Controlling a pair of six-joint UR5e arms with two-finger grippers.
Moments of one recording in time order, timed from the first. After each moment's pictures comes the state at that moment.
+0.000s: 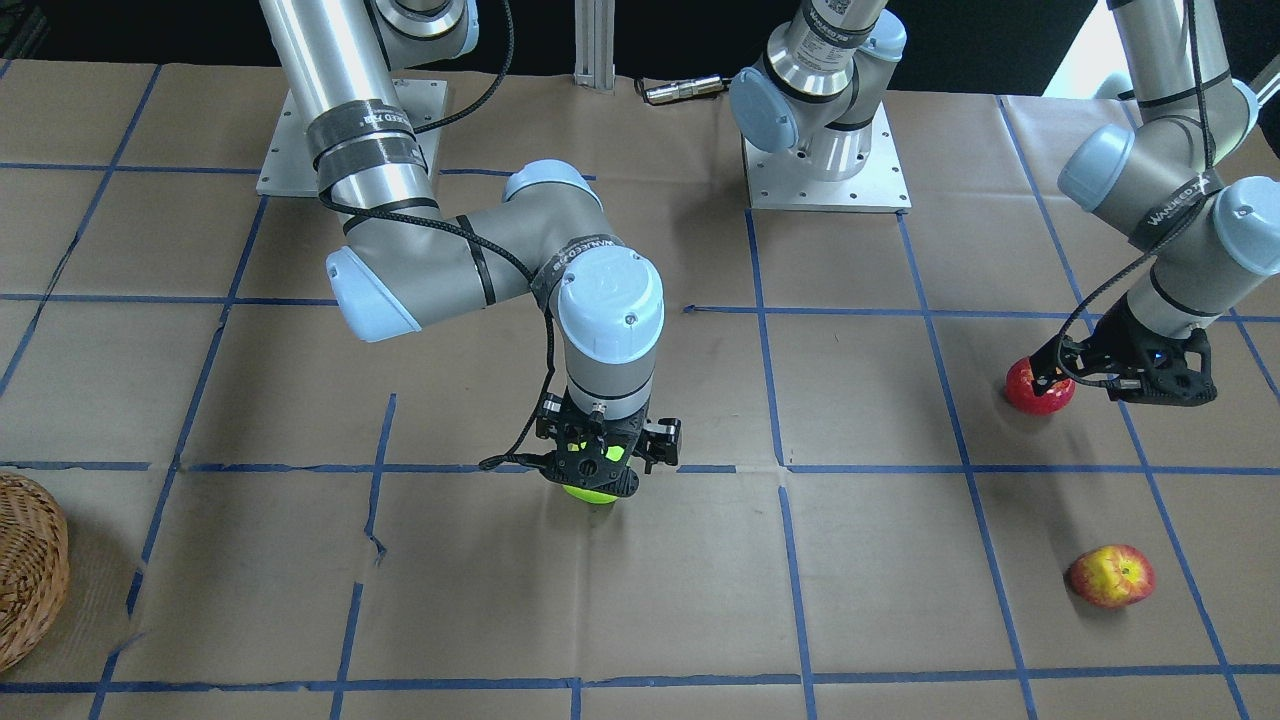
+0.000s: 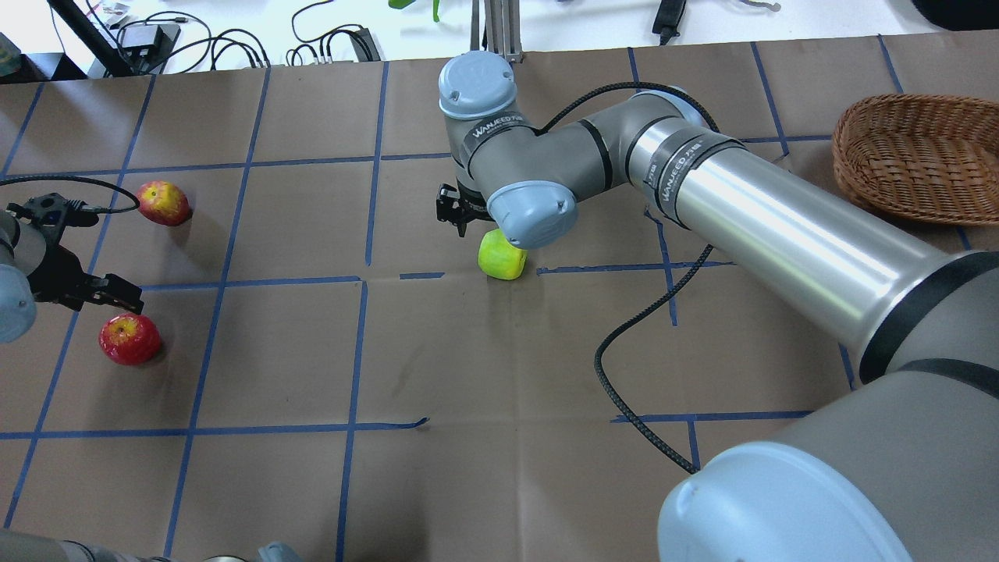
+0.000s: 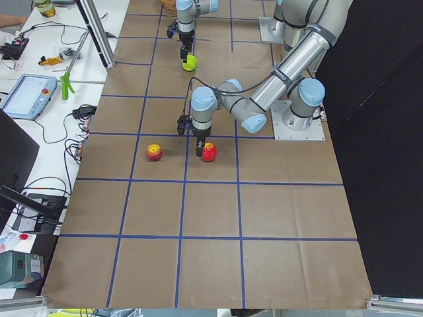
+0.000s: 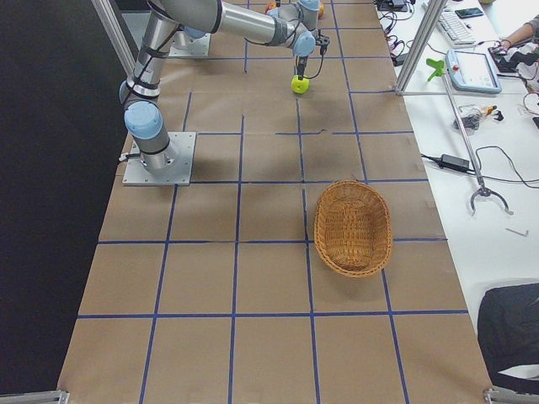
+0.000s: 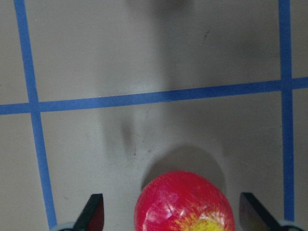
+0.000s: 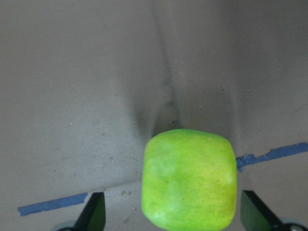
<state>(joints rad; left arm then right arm) -0.90 -1.81 -2.02 -0.84 1.59 0.76 1.99 -0.99 1.48 -2.06 -1.57 0.65</state>
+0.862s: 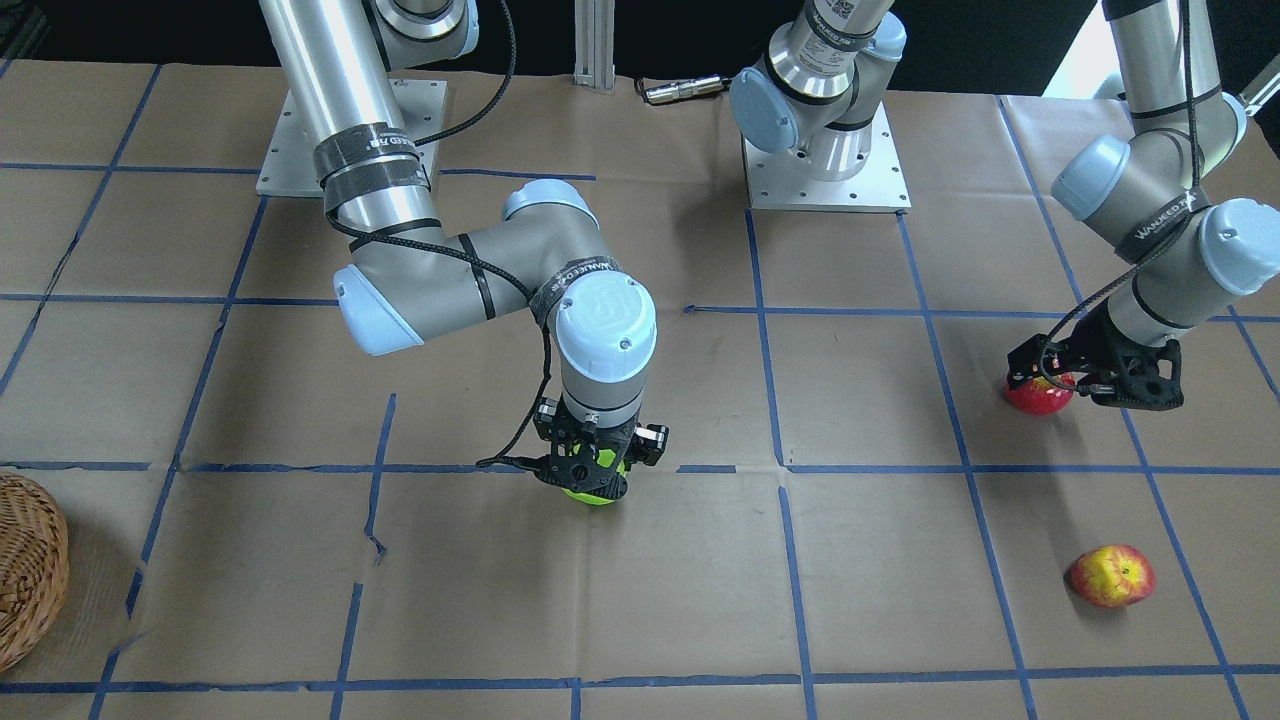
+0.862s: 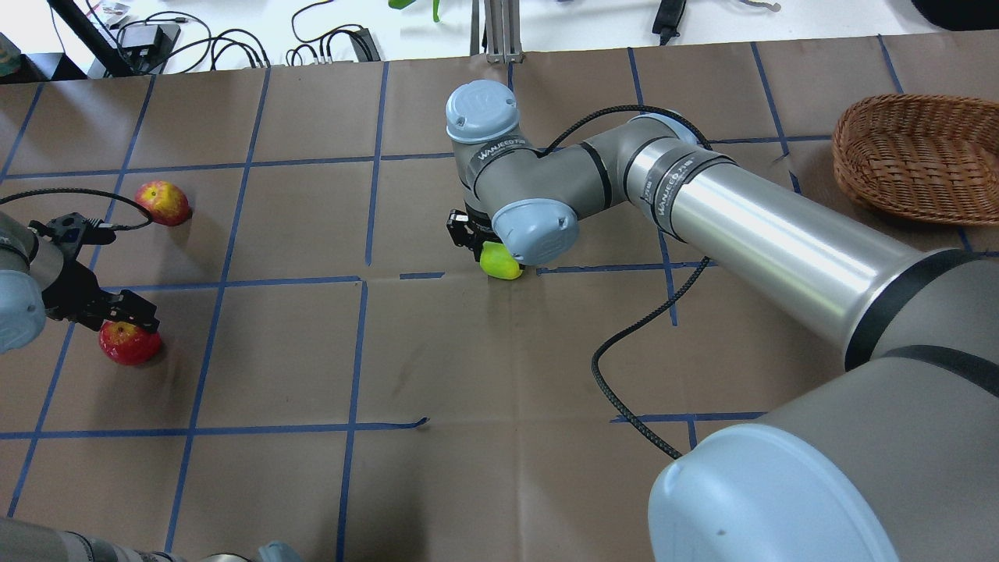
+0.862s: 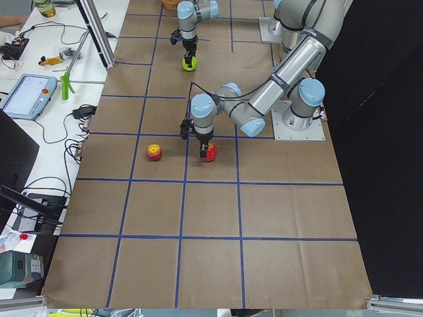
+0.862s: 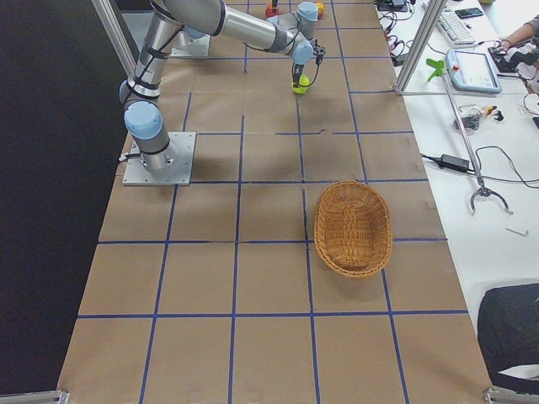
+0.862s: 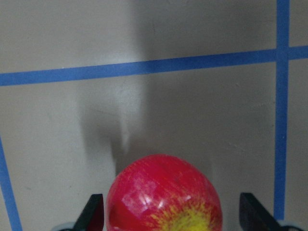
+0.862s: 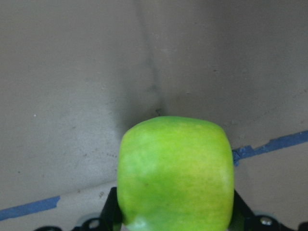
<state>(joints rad) -0.90 -1.84 -2.03 -0.89 1.60 0.75 1.98 -0.98 1.51 -2.07 -1.56 0.67</state>
